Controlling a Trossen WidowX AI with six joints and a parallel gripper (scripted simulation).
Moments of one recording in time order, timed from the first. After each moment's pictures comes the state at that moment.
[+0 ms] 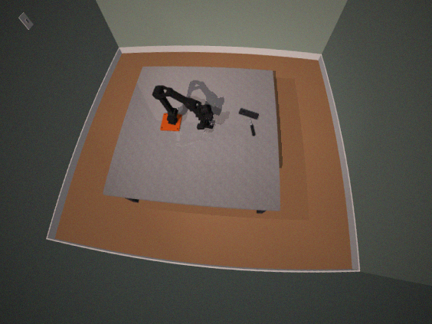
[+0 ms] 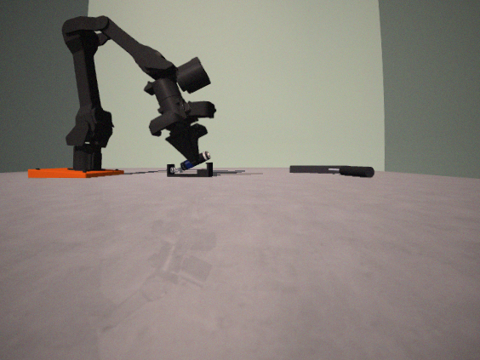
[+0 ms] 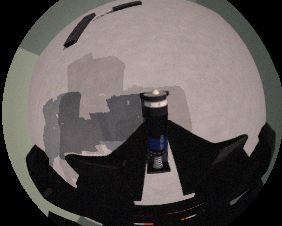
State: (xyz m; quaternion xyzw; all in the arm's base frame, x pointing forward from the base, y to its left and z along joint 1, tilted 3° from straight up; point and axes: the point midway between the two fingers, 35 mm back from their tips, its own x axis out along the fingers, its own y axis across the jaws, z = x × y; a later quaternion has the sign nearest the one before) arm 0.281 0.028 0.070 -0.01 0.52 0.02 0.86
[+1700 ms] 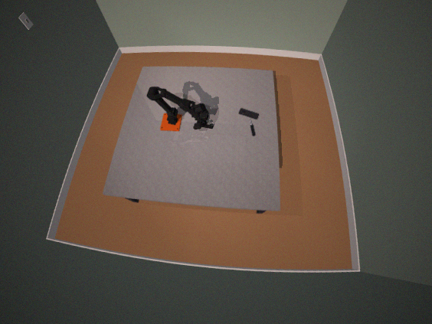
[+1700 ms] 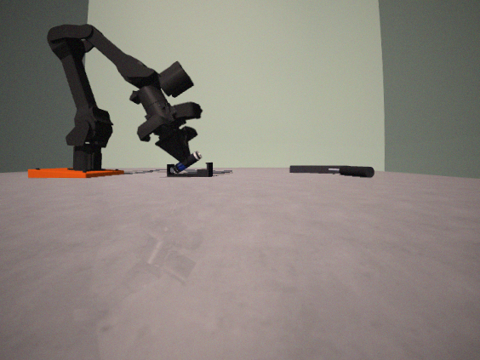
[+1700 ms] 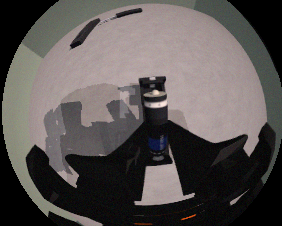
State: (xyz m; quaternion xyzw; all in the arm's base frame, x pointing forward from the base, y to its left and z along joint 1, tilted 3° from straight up) arm 0.259 0.028 0.063 -0.01 0.46 0.02 0.89
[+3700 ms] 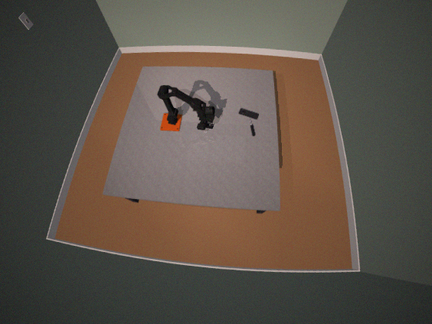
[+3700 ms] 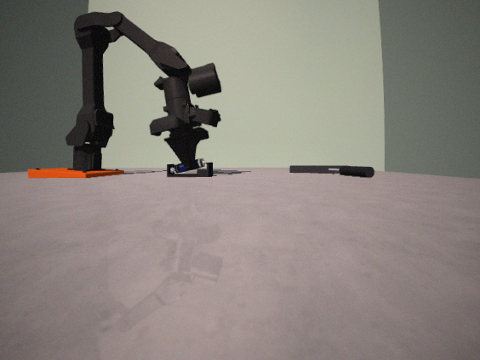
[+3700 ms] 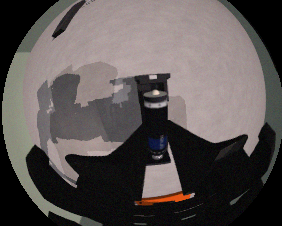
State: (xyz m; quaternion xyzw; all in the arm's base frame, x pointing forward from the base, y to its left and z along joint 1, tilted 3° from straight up) arm 0.274 0.028 0.060 -0.01 0.61 0.01 0.79
